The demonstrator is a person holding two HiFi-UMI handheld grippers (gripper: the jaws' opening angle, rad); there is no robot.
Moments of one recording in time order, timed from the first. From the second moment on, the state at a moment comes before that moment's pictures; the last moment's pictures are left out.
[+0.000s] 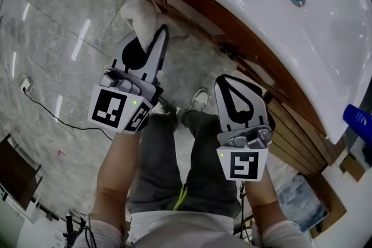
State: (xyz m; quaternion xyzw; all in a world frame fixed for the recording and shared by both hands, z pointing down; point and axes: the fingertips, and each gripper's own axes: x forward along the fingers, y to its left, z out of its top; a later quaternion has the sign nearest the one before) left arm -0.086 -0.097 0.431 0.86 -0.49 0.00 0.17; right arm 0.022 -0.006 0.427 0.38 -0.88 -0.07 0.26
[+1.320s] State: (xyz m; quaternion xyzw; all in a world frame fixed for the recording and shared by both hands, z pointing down) left arm -0.096 -0.166 0.484 0.86 -0.48 -0.01 0.17; right arm 0.006 -0.039 0.475 0.39 -0.88 -0.07 0.25
